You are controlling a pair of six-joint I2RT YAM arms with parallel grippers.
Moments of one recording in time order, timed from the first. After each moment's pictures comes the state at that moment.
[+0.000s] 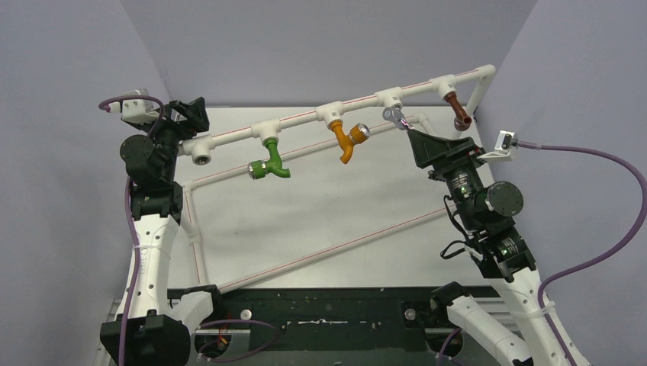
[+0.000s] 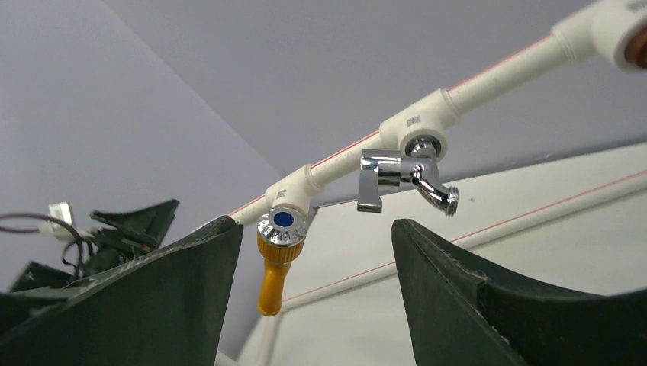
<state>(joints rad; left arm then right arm) 0.12 1.06 1.00 0.24 0.11 -0.37 0.43 0.72 1.02 -0.07 0.05 0.61</state>
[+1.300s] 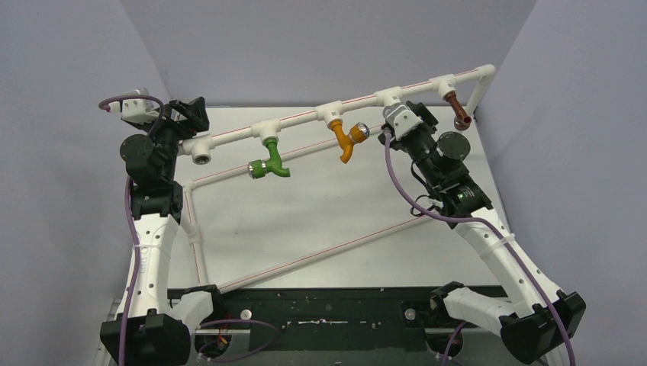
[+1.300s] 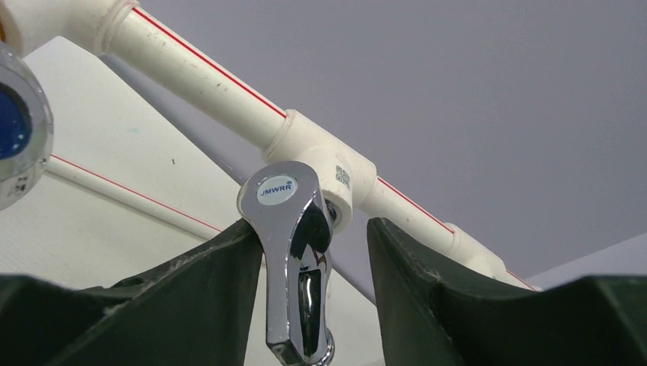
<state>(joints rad) 0.12 1.06 1.00 0.24 0.11 -0.37 0.44 1.10 1.08 0.09 0.01 -0.68</state>
